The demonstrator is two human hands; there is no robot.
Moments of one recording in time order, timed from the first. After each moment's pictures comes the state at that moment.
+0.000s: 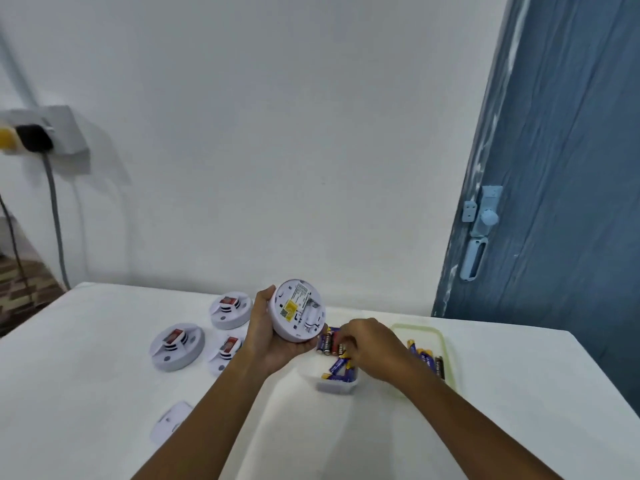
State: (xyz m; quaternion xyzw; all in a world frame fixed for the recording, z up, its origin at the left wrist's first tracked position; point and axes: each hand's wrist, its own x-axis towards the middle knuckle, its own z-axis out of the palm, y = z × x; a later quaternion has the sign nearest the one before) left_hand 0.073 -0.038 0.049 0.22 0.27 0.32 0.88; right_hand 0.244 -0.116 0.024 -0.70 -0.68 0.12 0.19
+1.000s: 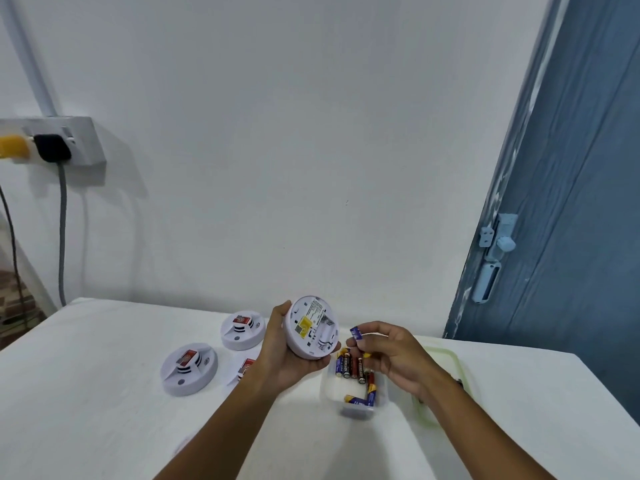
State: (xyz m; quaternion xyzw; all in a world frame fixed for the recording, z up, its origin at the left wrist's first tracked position) left_hand 0.049 -0.010 0.048 0.21 0.24 0.27 0.91; right_hand 0.224 -0.108 0.050 -0.51 -0.29 0.55 0.59
